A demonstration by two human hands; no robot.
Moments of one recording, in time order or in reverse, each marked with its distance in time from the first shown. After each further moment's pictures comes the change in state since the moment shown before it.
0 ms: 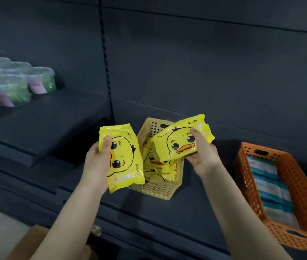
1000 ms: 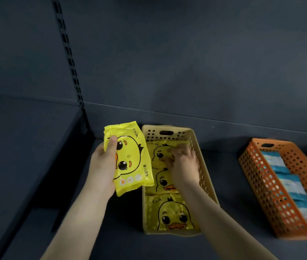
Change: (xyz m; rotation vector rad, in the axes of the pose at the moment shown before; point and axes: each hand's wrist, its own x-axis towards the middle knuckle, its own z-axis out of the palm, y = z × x) left_hand 0.171 0.020 0.039 -0.034 -0.330 -0.198; right_hand 0.104 0.091 0.080 -1.537 0.287 -0.365
